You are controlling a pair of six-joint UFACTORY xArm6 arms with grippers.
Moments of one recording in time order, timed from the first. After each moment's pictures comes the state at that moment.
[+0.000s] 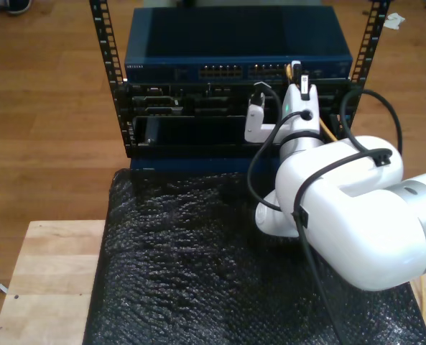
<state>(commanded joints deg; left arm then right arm) 78.1 -29.5 -6.5 5.2 63.5 -184.8 19.7 47.3 -73.0 23.4 -76.2 -99.4</state>
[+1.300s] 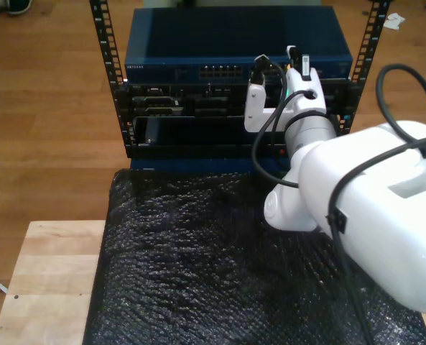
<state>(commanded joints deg) 78.1 -29.5 -6.5 5.2 63.4 -184.8 20.4 28.4 -57.2 21.8 -63.5 -99.4</state>
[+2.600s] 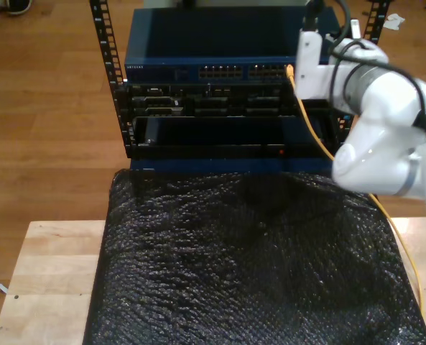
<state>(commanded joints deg) 78.1 -29.5 -6.5 5.2 63.4 -184.8 9.8 1.5 -48.8 13.8 -17.6 -99.7</state>
